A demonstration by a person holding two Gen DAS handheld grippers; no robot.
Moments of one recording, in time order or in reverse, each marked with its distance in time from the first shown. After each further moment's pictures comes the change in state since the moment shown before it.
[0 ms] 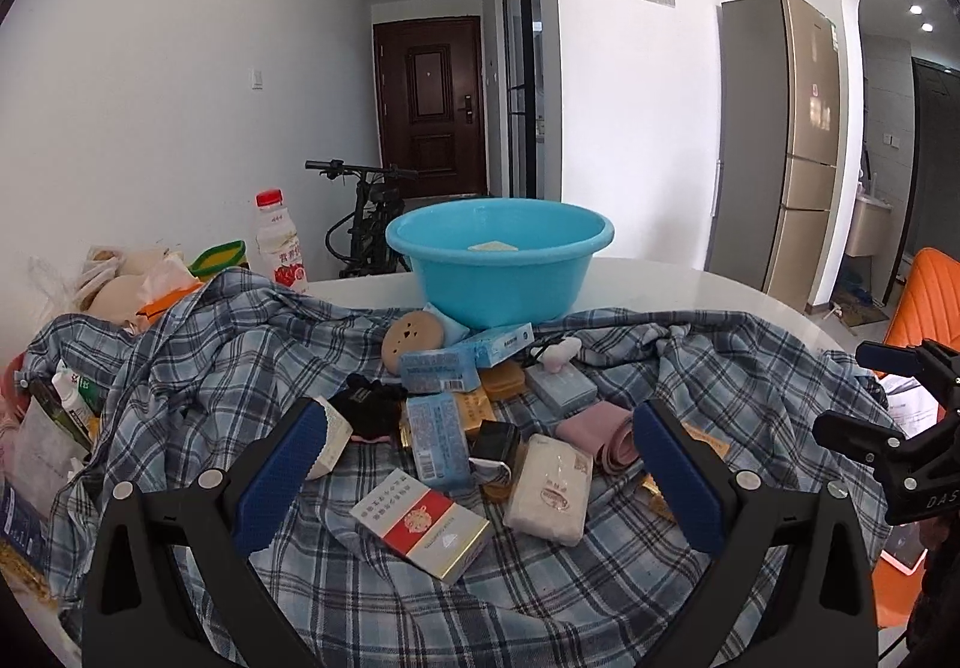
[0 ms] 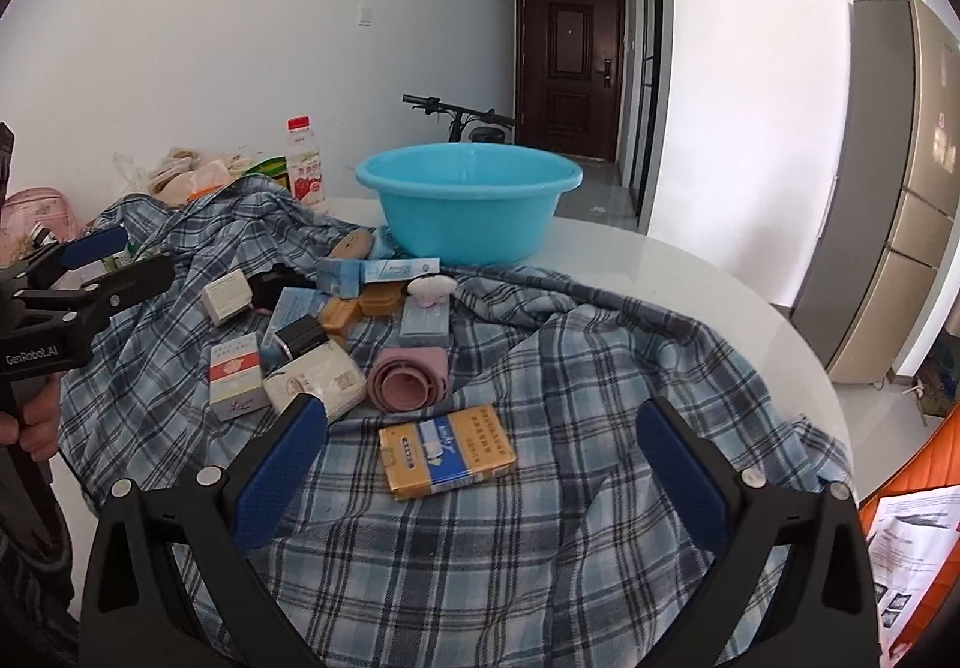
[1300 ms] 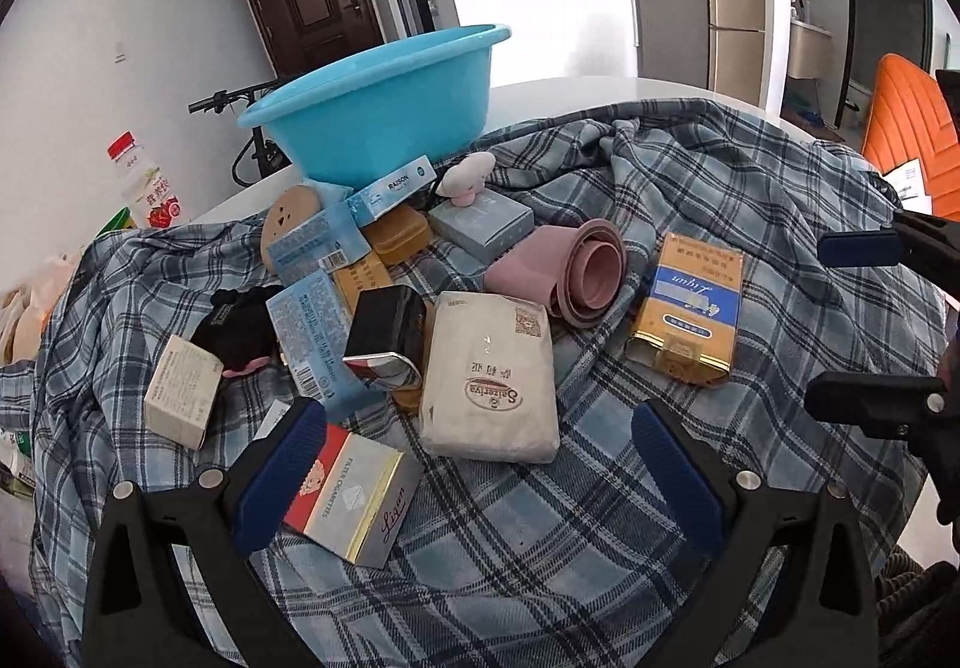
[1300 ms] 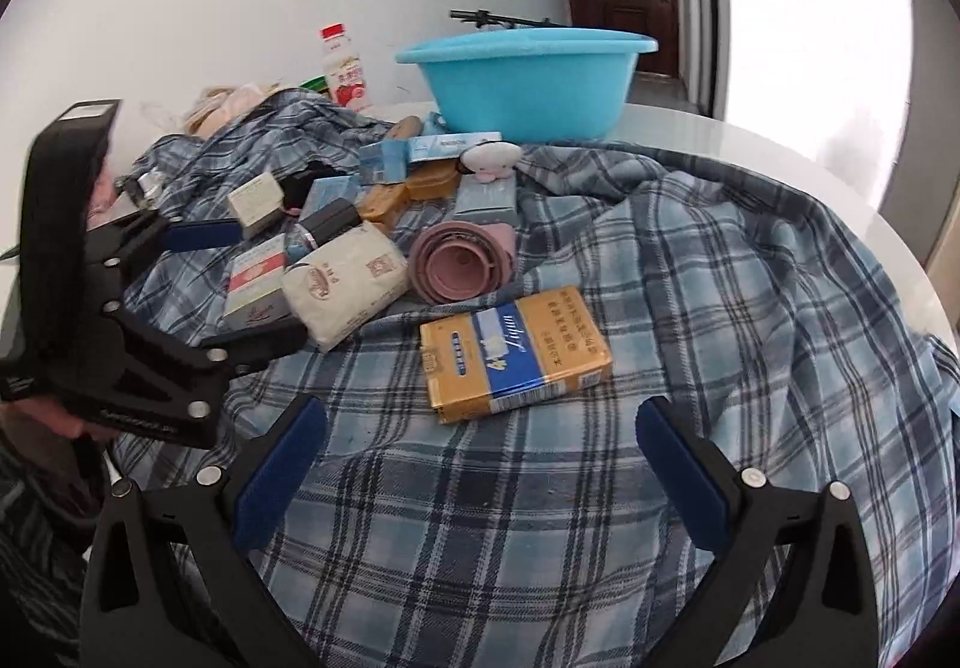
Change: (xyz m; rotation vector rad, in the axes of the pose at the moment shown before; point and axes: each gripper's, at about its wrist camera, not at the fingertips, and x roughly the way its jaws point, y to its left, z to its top) left arm 0.102 -0.051 -0.051 0.295 0.316 -0.111; right arm 0.070 0.004 -0.044 0.027 0.189 0.204
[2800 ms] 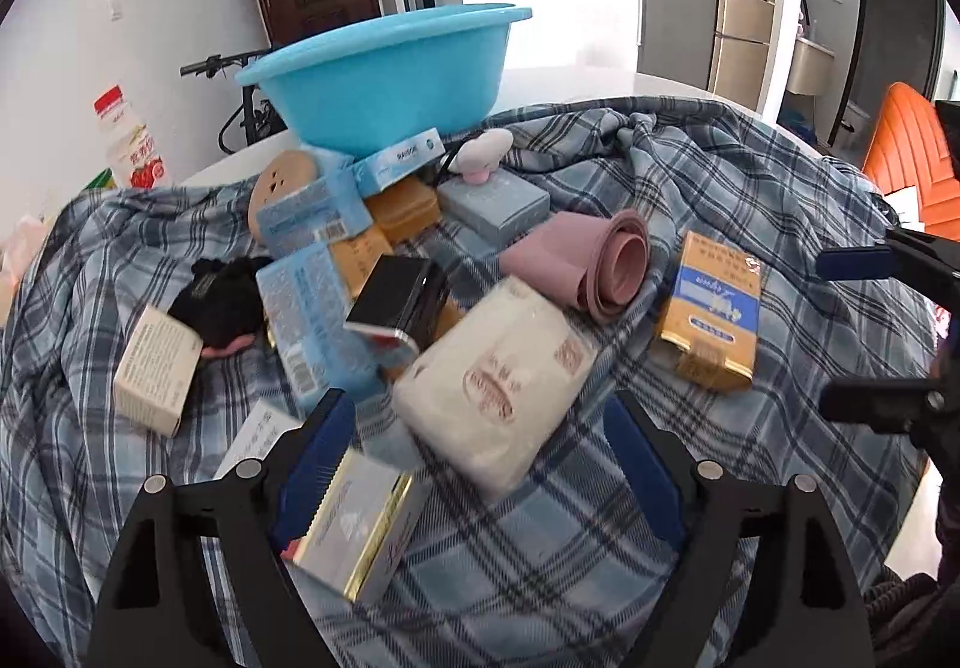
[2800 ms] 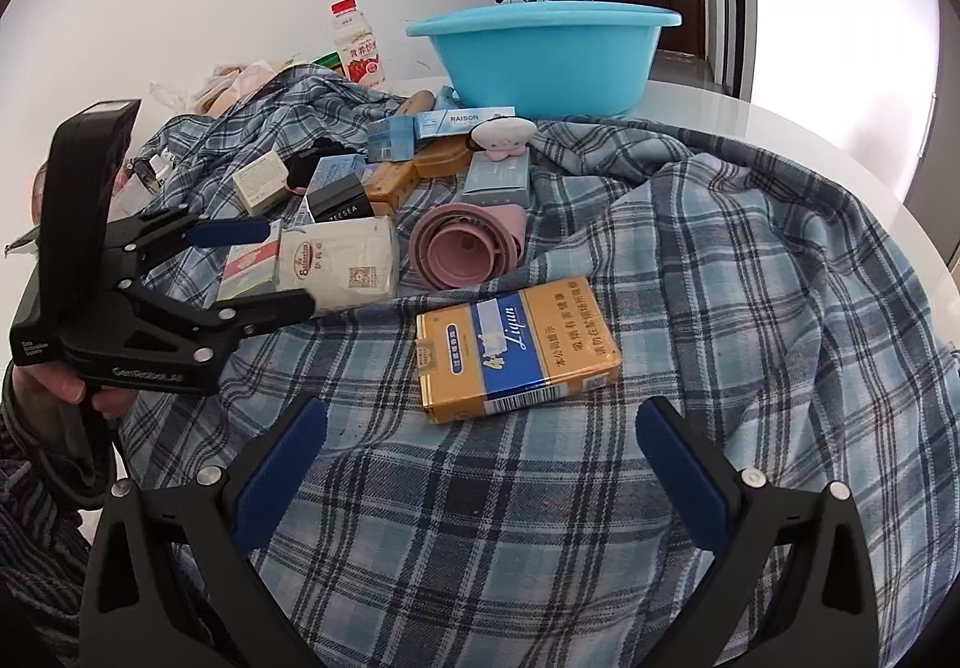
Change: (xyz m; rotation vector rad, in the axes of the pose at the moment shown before) left arm 0.016 0.020 0.000 -0.076 0.033 -0.054; right arm 0.015 -0.005 0.006 -0.010 0.066 0.030
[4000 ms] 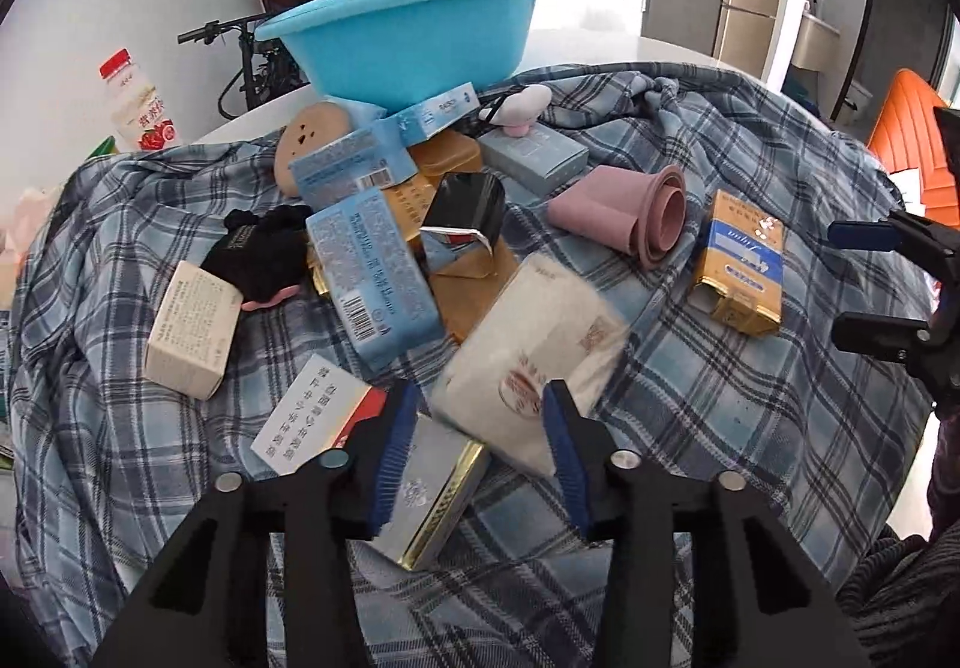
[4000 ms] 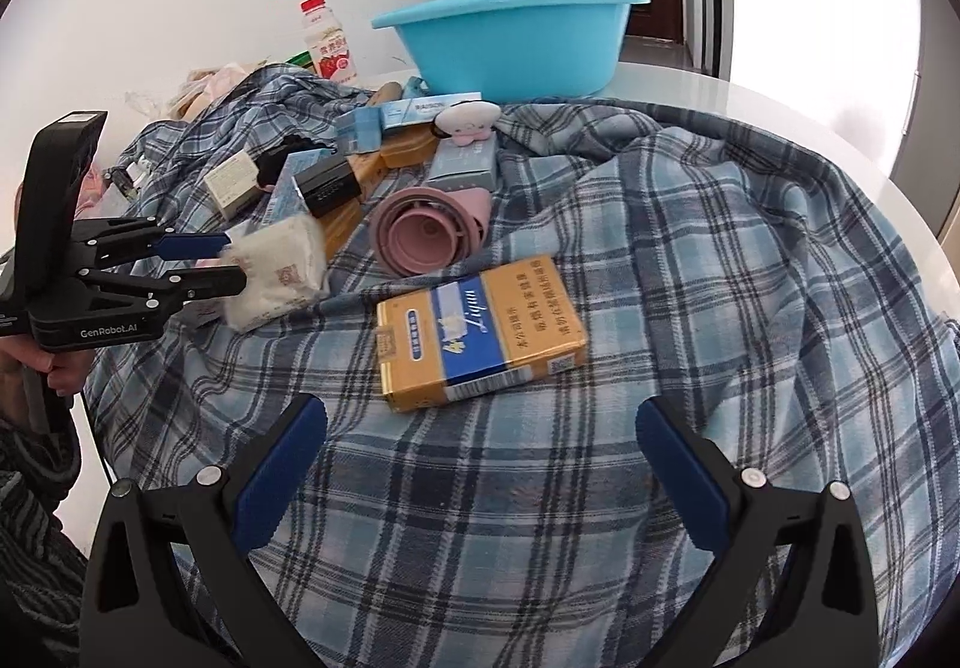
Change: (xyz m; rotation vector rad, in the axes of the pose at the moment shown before) left arm -0.006 0.029 -0.012 0.000 0.103 -0.001; right arm 0.005 -0.011 -0.003 0.040 0.021 -0.024
